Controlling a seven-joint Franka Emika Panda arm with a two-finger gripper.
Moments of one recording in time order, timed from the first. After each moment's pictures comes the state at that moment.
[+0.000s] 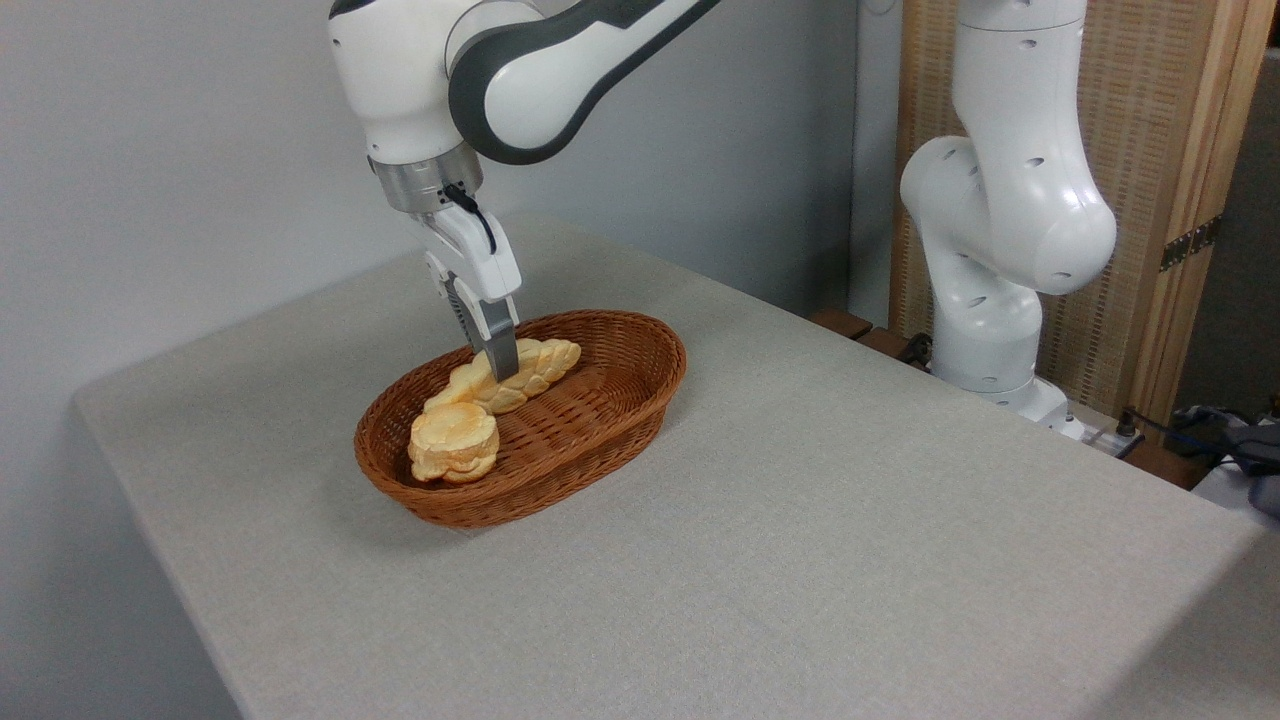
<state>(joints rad) -0.31 0.01 -0.16 -1.97 -0.10 1.93 0.44</state>
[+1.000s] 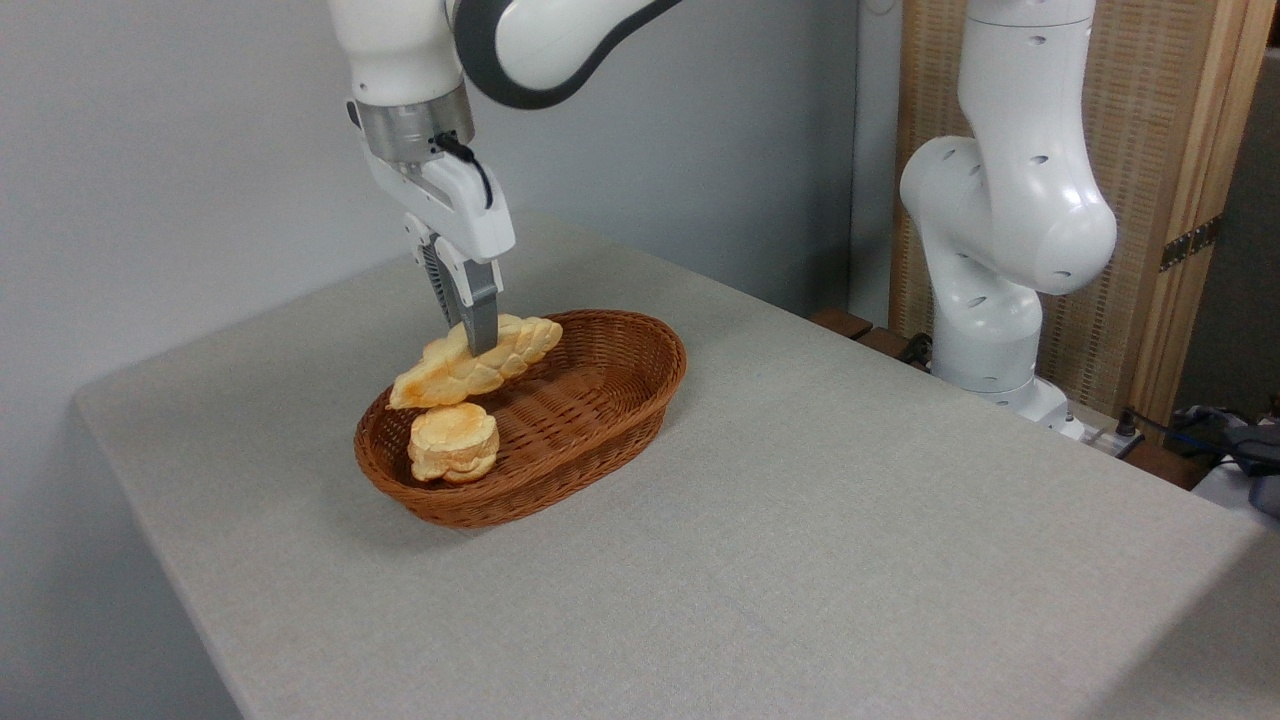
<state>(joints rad) -0.30 -0.04 -0.09 -1.90 -0.10 1.88 0.44</state>
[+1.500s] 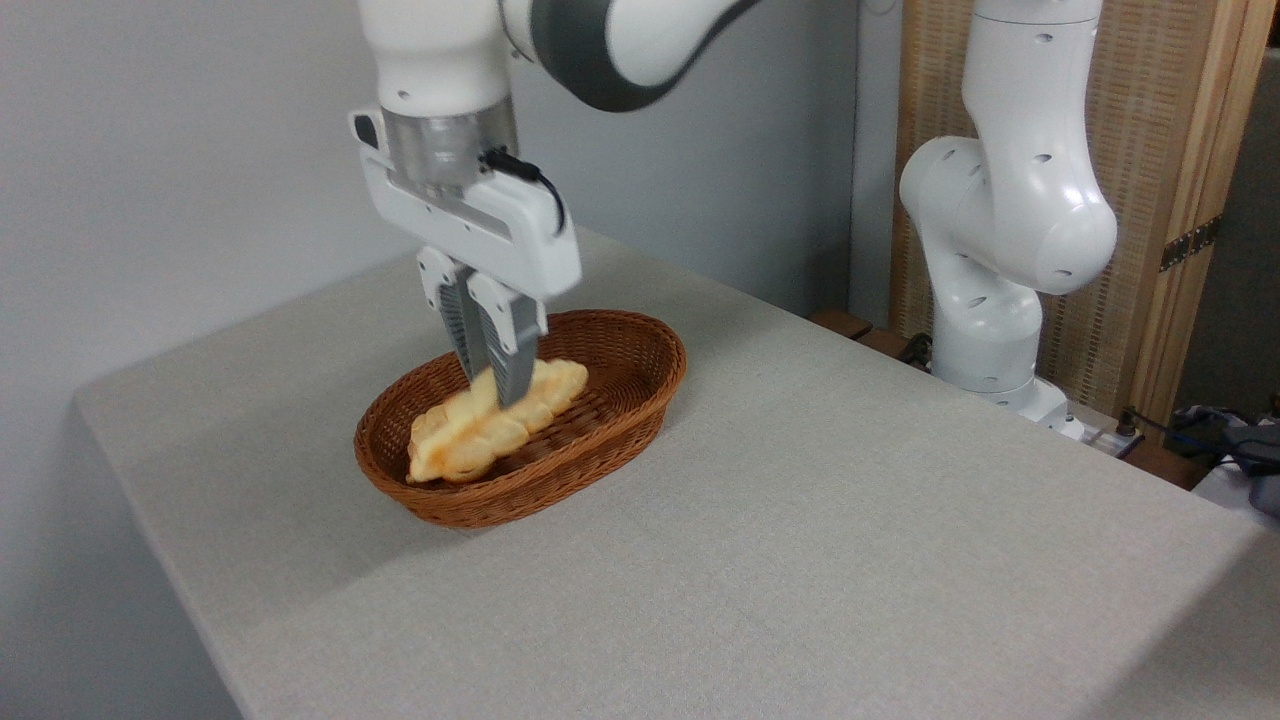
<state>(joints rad) -0.30 -0.07 0.16 -1.89 -0.09 1.87 0.52</state>
